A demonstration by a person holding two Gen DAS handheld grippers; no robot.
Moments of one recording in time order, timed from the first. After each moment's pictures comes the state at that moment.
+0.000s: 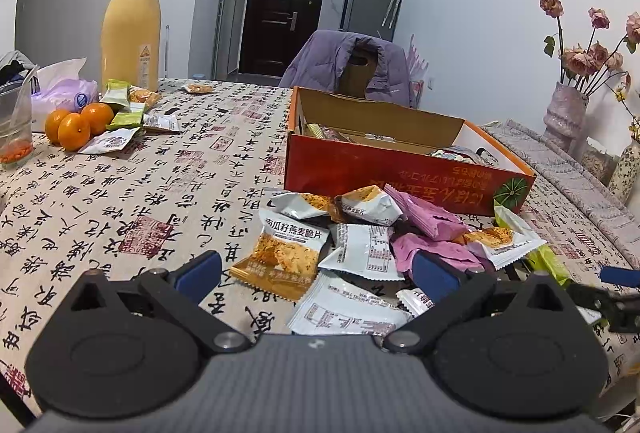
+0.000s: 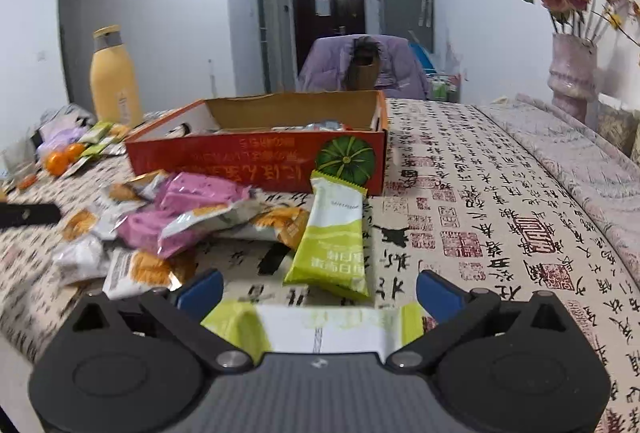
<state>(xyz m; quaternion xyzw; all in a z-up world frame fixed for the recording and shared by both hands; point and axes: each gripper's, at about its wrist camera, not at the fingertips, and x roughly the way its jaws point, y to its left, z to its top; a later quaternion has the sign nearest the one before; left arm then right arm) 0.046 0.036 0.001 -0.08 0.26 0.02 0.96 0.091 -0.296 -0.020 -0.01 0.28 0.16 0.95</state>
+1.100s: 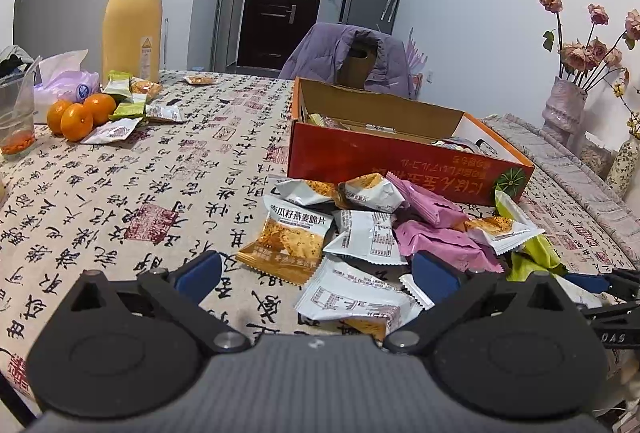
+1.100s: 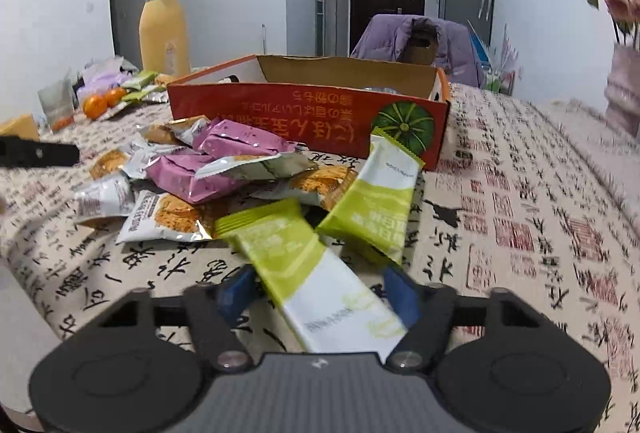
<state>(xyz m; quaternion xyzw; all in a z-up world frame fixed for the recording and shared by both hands) 0.039 0.038 -0.003 -0.09 0.27 0.01 0.96 0.099 -0.283 -0.040 -0.06 0.31 0.22 0.92</state>
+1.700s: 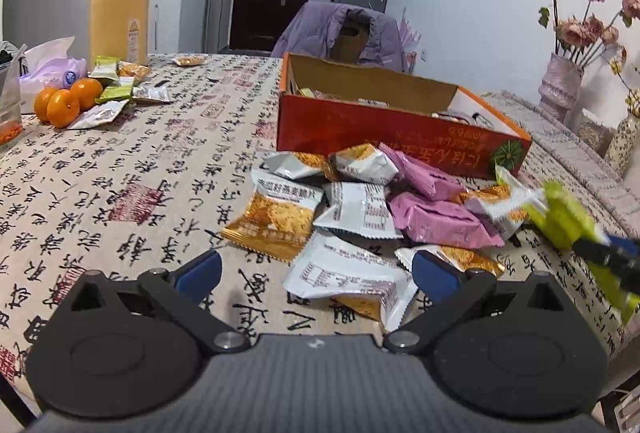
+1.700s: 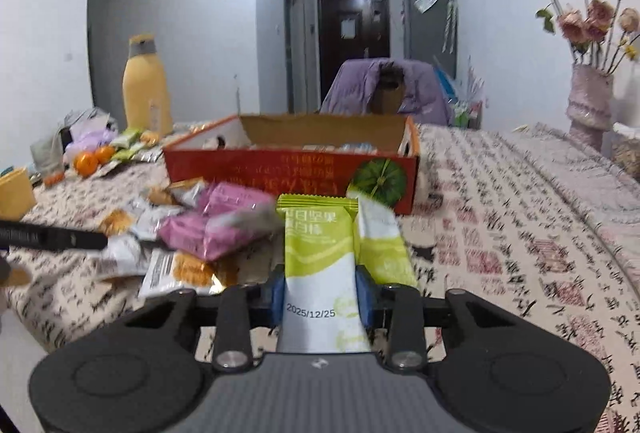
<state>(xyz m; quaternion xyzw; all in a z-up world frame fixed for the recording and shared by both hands) 0.045 0.029 -0.015 -0.07 0.30 0.00 0.95 0.068 -0.283 -0.010 -0.02 0.24 0.18 0.95</state>
